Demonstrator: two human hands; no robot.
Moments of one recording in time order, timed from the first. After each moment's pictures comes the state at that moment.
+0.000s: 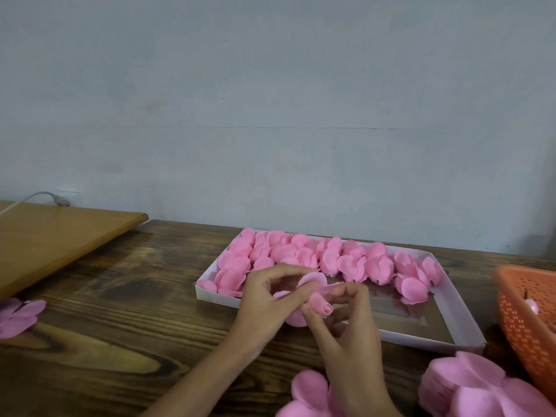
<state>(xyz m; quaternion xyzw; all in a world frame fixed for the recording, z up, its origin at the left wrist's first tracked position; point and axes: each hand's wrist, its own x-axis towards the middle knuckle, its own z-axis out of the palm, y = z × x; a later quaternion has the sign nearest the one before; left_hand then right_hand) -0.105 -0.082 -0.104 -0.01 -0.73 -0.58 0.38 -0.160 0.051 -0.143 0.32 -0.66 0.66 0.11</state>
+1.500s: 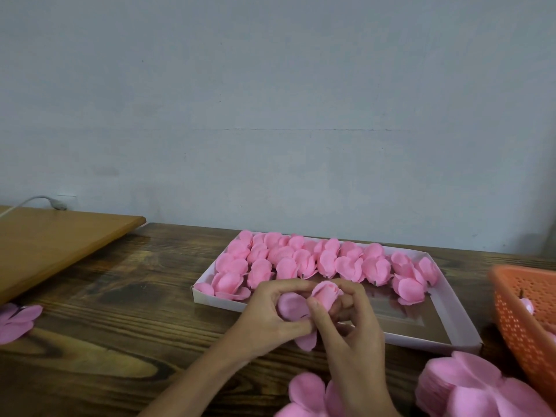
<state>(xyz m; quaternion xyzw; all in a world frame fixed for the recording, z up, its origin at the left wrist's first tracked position) -0.105 -0.091 -0.112 -0.09 -0.79 -0.56 0.25 -0.162 0.054 -0.139 0.30 -0.64 0.70 0.12</state>
